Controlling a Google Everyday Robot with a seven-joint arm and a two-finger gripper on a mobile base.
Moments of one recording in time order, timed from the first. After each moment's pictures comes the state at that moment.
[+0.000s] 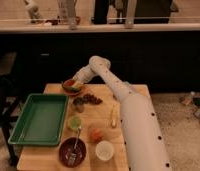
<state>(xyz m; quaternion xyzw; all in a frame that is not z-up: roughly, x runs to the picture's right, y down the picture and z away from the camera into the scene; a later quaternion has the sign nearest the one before) -0.153 -0.044 0.962 -0.22 -0.36 0.07 0.91</state>
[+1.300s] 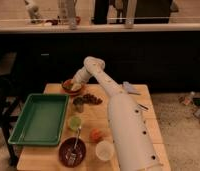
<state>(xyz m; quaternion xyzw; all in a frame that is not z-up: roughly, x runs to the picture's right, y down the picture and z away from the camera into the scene) -0.165 -0.026 0.988 -0.25 -0.33 0.04 0.91</state>
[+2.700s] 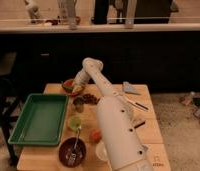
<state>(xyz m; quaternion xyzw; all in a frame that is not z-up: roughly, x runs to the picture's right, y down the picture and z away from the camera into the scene) -0.164 -0.008 1.016 -0.29 -0.30 0.03 0.91</state>
